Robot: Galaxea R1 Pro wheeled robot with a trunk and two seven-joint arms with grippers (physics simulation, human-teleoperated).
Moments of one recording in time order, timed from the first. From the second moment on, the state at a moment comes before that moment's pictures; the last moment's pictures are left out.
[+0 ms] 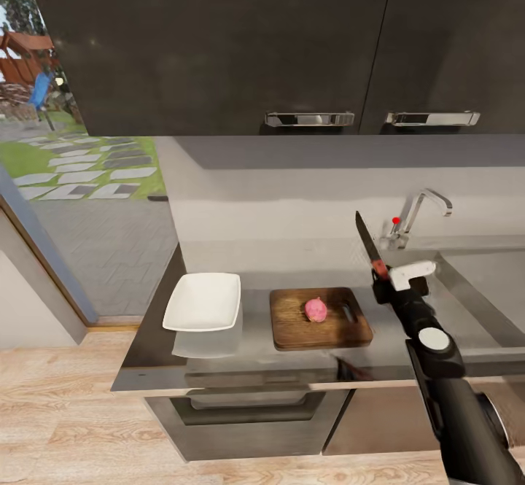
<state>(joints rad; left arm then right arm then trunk) -0.21 -0.03 -0.13 0.03 0.12 -0.39 0.17 -0.41 -0.06 -0.09 -1.63 0.42 0.35 0.12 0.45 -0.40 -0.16</state>
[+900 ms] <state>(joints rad) -0.21 -0.03 -0.13 0.02 0.12 -0.39 0.17 -0.41 -0.06 0.54 -1.62 0.55 0.33 -1.05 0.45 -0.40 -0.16</state>
